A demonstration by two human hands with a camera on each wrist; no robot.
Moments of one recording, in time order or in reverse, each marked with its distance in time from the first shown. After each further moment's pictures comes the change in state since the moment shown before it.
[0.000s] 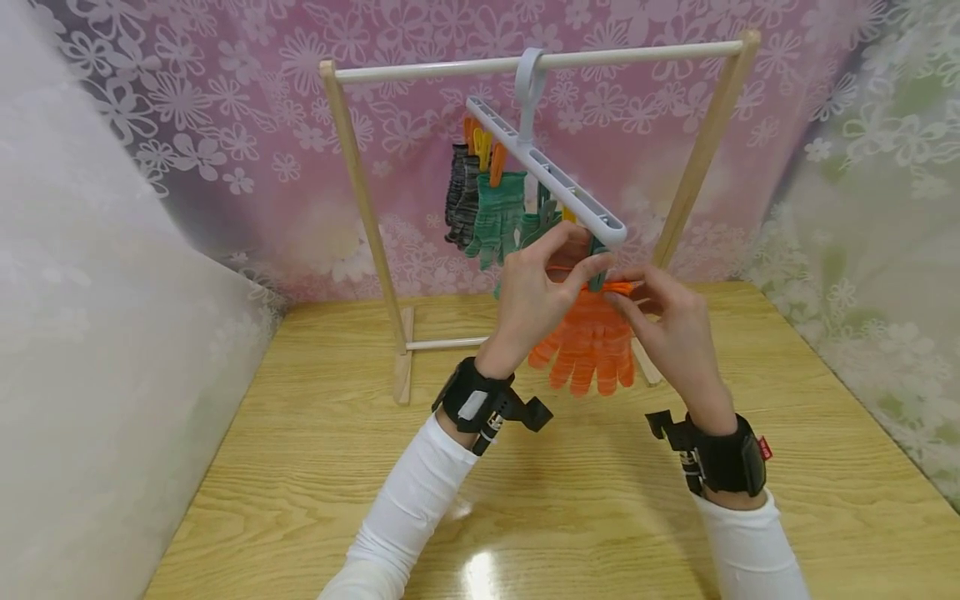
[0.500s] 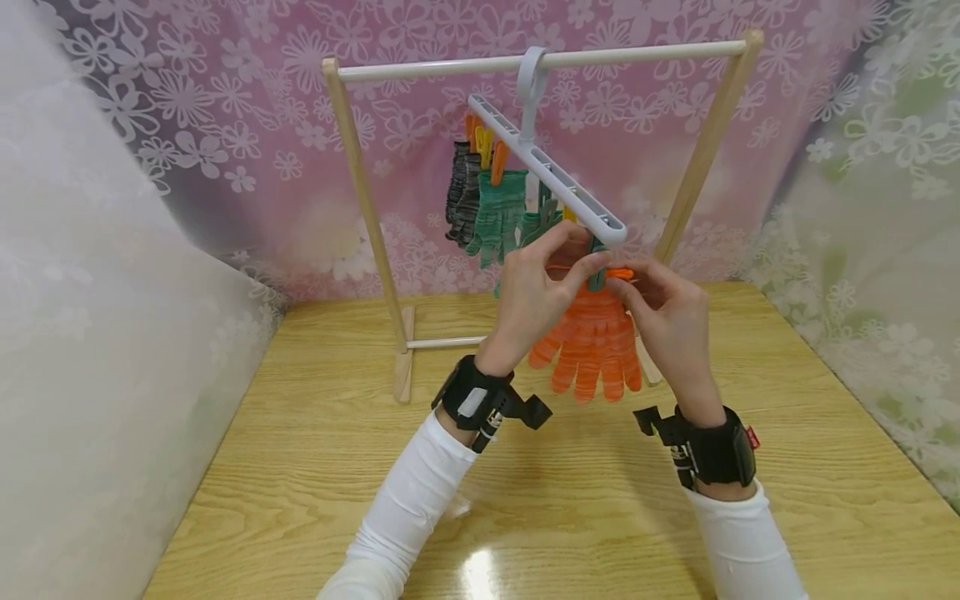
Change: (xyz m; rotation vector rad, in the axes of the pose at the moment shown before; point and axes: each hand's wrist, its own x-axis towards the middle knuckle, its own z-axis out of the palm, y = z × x) left_hand 0.000 -0.003 -0.002 -0.003 -0.001 -0.003; right_hand 0.006 -0.008 0.008 0.123 0.106 0.098
